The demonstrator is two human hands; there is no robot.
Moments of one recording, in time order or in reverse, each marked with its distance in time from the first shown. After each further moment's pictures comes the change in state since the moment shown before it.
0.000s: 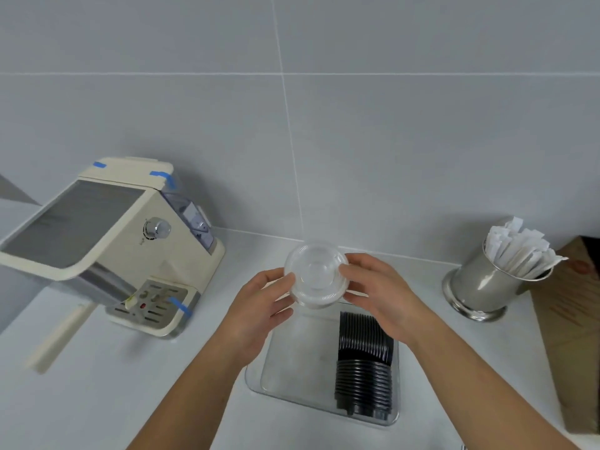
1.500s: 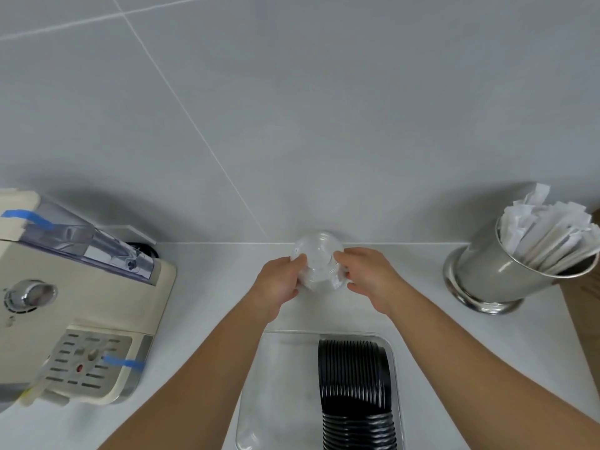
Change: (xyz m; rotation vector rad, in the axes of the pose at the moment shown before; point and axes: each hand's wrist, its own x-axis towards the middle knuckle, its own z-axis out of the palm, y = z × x) left_hand 0.192 -0.027 0.073 0.386 -0.047 -0.195; right_hand 0.141 0.044 -0.067 -0.067 0.277 0.269
